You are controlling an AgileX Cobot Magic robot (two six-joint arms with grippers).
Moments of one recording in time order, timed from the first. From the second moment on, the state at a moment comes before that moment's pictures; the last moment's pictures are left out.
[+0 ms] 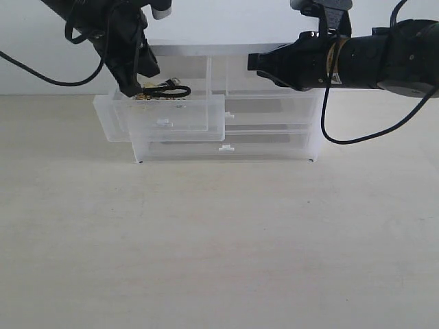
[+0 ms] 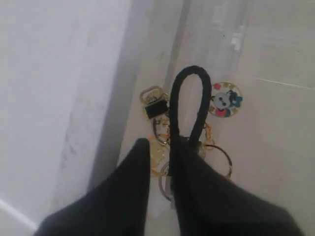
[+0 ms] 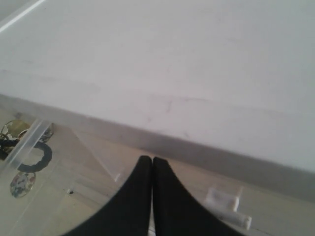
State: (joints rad) left arm -0.35 1.88 -1.66 -0.16 0.79 1.08; right arm 0.30 1.83 -1.16 -1.09 -0.38 1.27
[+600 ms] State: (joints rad) left arm -0.35 1.93 -1.66 -0.19 0.81 1.08; right arm 0.30 1.83 -1.16 -1.09 -0.38 1.27
